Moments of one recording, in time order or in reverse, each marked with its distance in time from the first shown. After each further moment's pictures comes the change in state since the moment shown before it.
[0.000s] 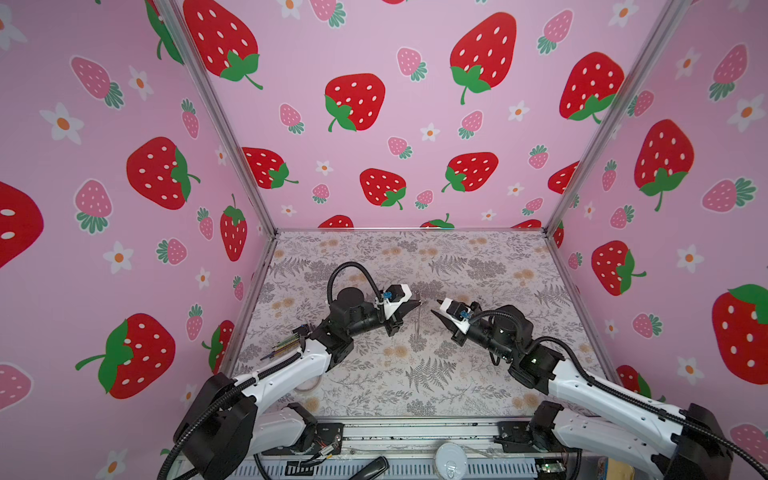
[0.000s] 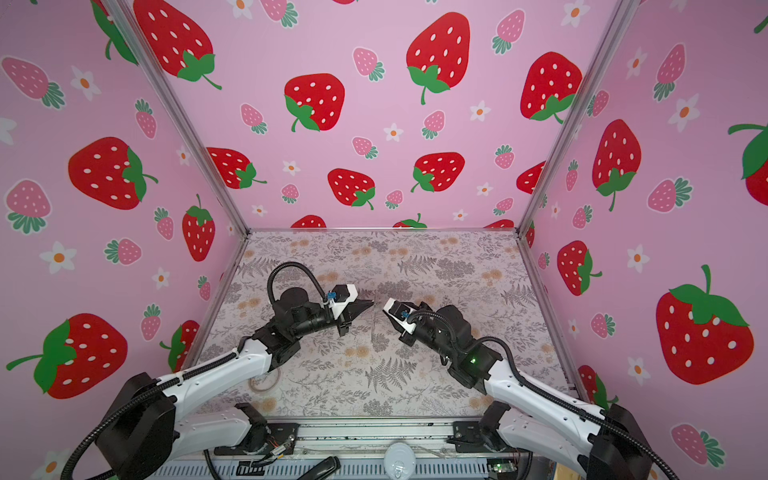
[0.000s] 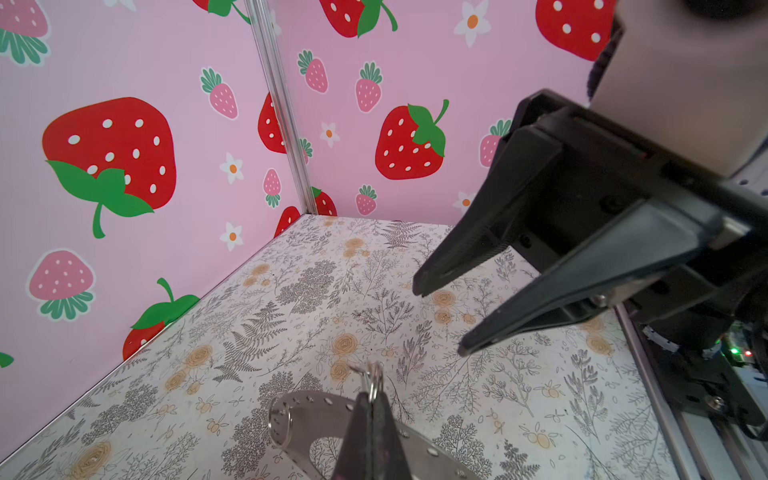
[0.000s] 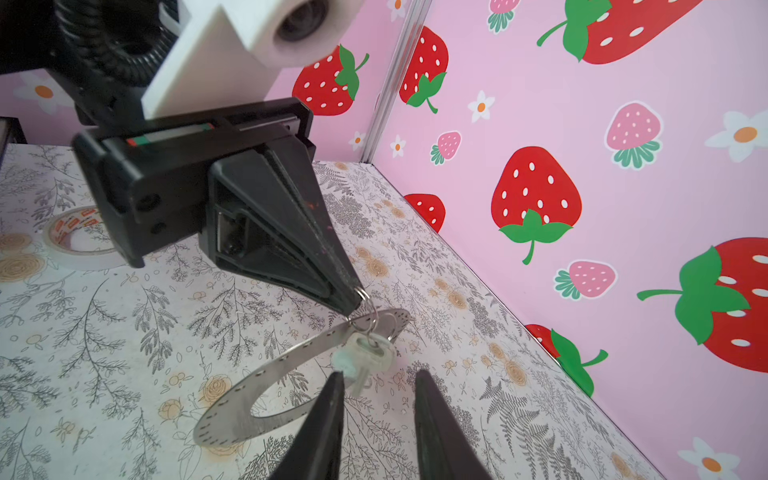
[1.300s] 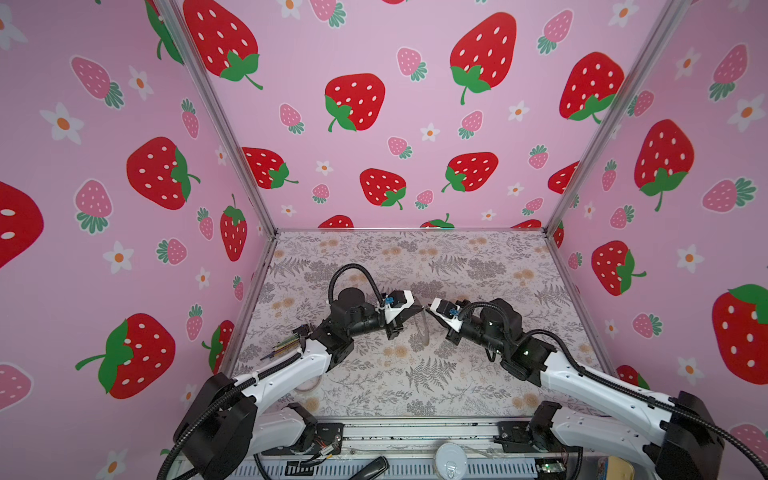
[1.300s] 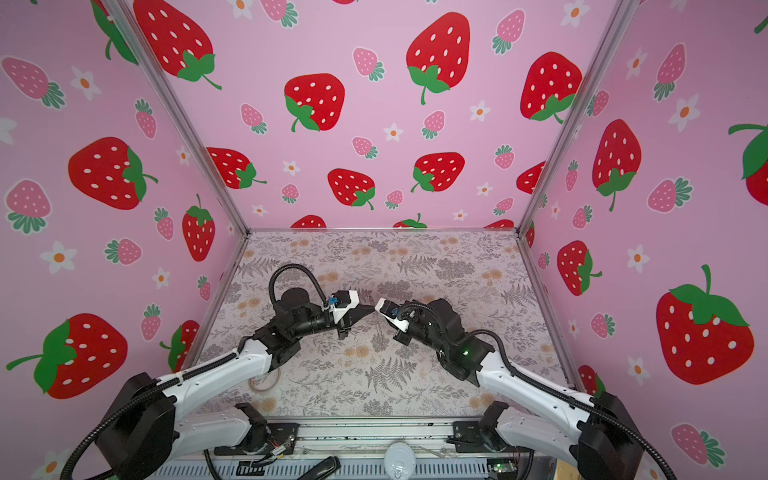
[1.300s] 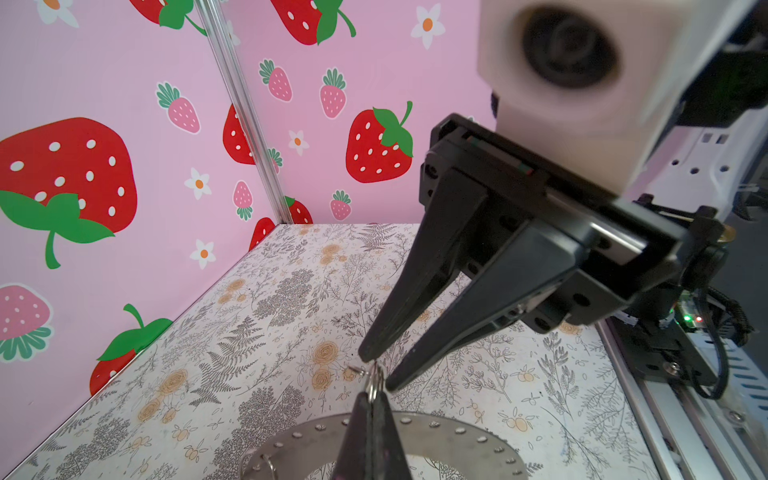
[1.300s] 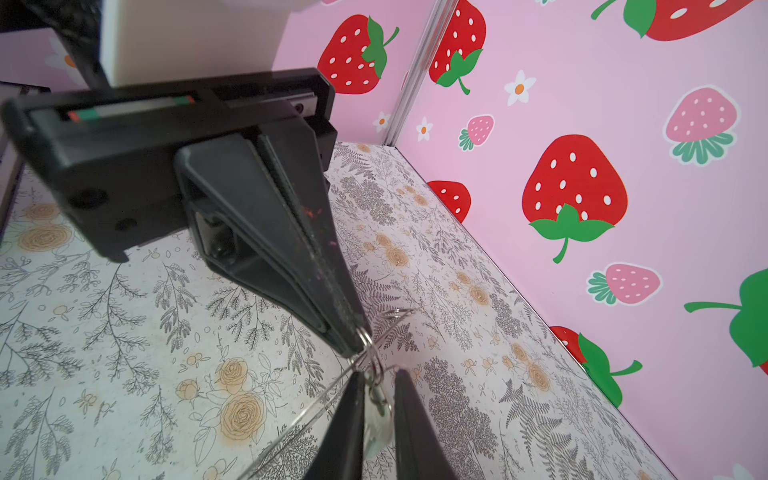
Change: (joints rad) left arm -0.008 0.000 0.000 -0.016 0.078 0.062; right arm 0.001 0.081 0.061 -0.043 -0.051 -0.021
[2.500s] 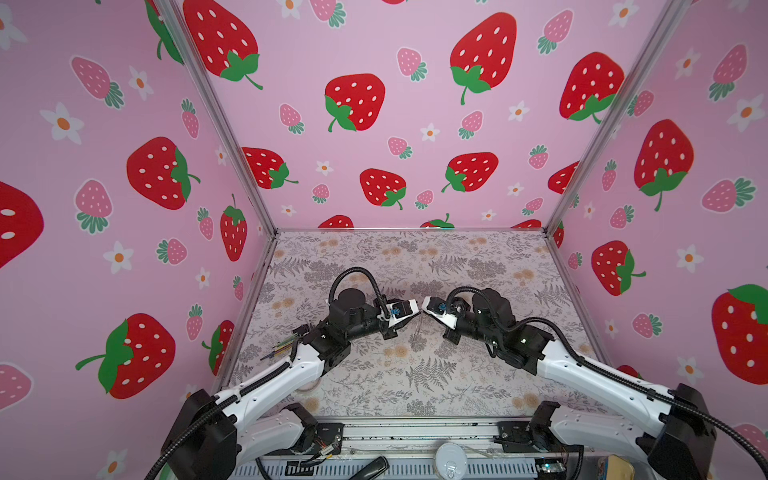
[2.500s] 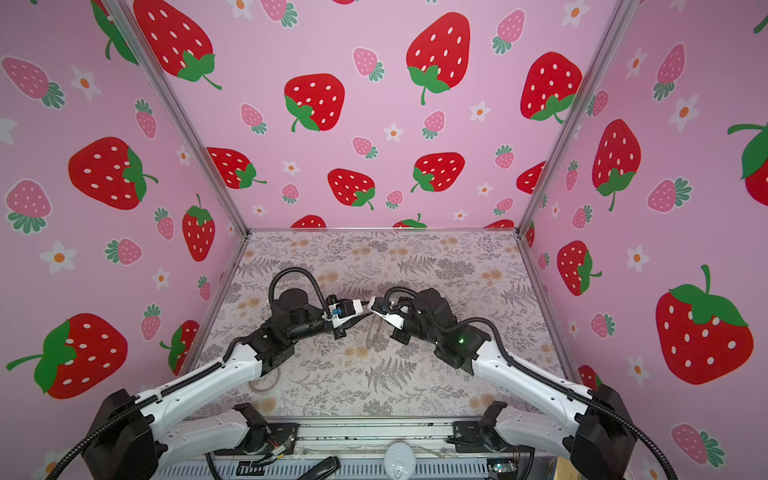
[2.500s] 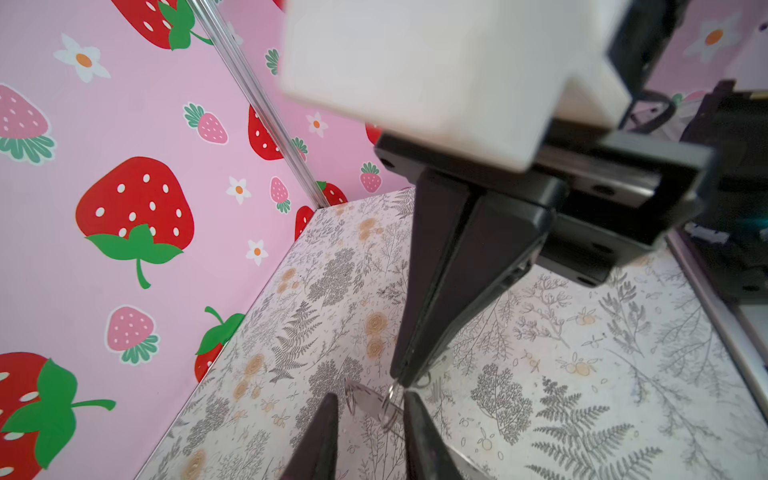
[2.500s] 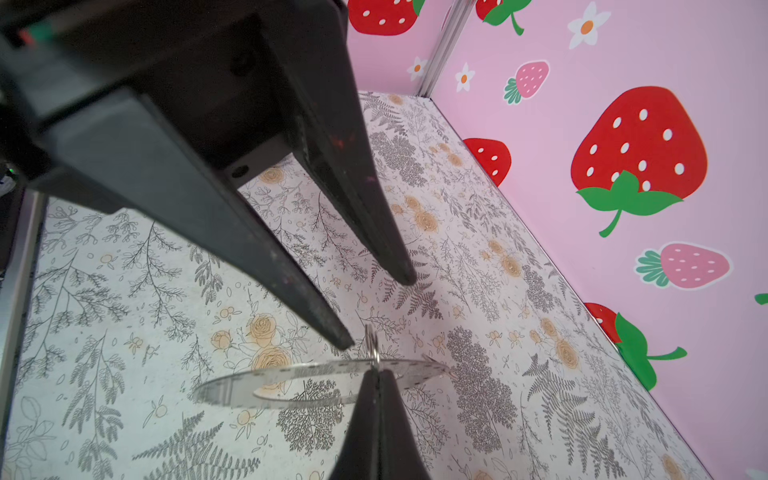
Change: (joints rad) left arm -0.055 -0.104 0.043 -0.245 -0.195 0.314; right arm 0.000 0.080 0.171 -0.294 -0.030 -0.029
